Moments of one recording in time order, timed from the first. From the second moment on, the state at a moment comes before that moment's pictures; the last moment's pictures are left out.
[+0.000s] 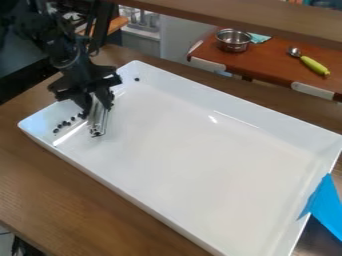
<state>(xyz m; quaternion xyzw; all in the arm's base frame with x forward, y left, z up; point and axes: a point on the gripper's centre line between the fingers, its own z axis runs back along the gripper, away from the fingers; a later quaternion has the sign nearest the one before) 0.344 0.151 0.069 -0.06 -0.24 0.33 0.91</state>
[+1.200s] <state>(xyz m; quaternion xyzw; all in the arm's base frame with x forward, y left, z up) 0.359 -0.030 0.111 -0.16 -0.27 0.16 0.94</state>
